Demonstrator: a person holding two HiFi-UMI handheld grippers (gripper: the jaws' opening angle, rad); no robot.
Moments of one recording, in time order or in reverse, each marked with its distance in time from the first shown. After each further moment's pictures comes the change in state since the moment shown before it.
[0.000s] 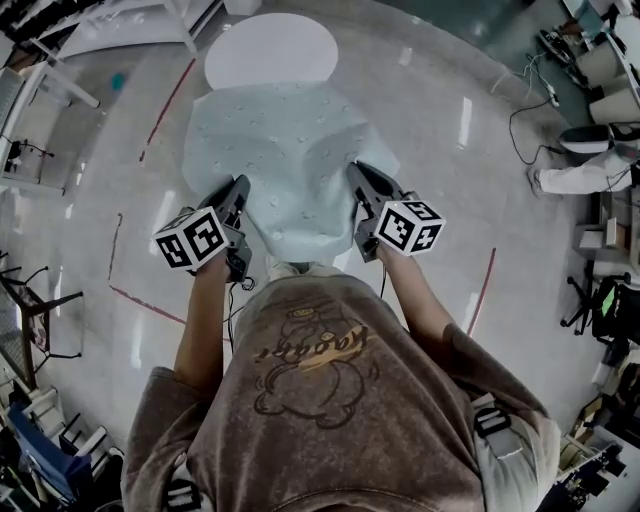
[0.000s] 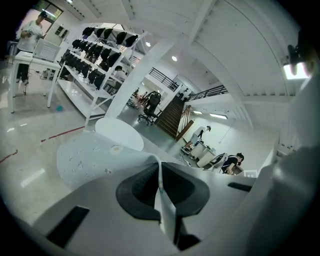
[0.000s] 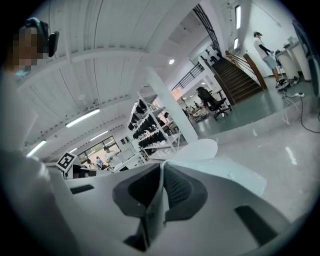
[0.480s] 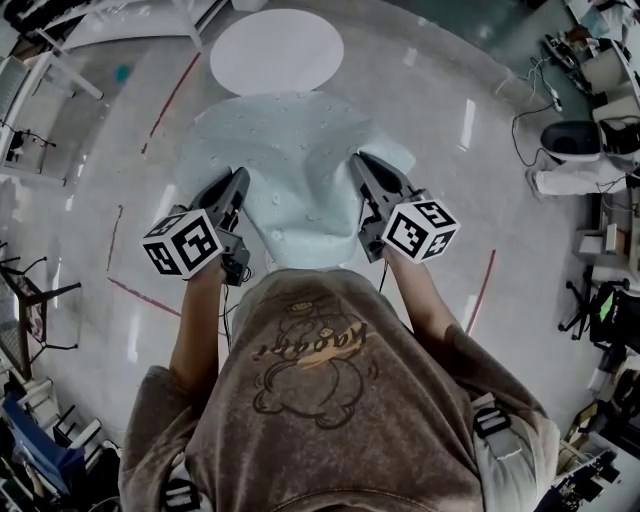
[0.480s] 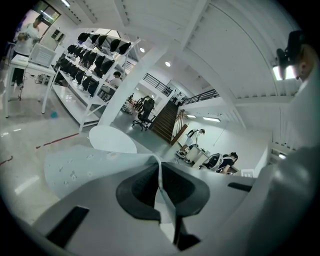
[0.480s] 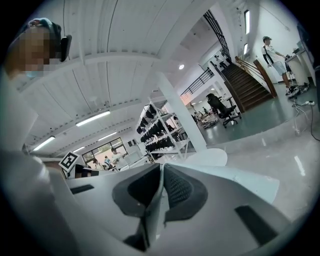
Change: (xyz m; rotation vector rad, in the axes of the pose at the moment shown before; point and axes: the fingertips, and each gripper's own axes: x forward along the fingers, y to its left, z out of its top) left arm -0.032 -0.040 0.020 0.044 -0.060 -0.053; right arm -0.020 0.044 0.034 -0.077 -0.053 0.080
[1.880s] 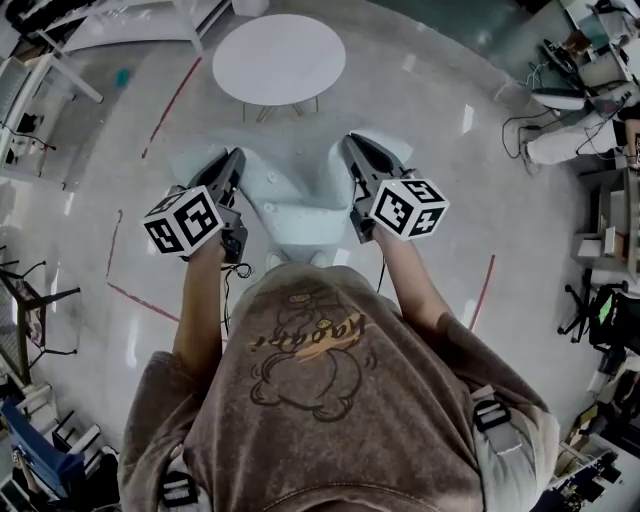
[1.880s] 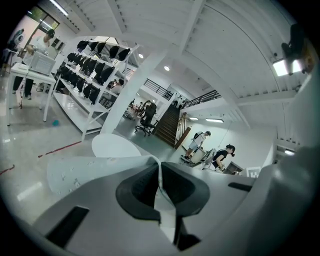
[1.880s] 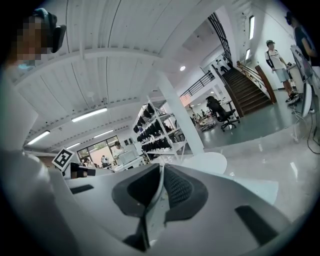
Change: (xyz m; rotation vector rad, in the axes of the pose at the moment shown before) left arm 0.021 0.033 0.038 0.039 -0.057 0.040; right arm 0.052 -0.007 0.015 -0.046 -0.011 -0.043
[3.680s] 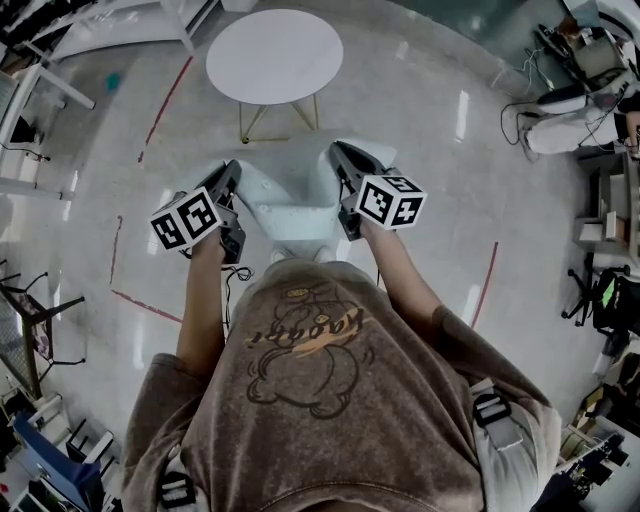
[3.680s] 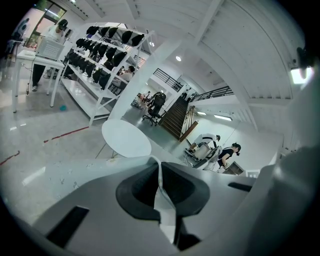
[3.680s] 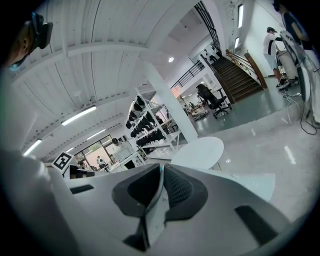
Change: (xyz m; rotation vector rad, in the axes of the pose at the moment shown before) left arm 0.022 0.063 -0.033 -0.105 0.117 0.037; right arm 0.041 -0.024 -0.060 0.119 0.083 -0.057
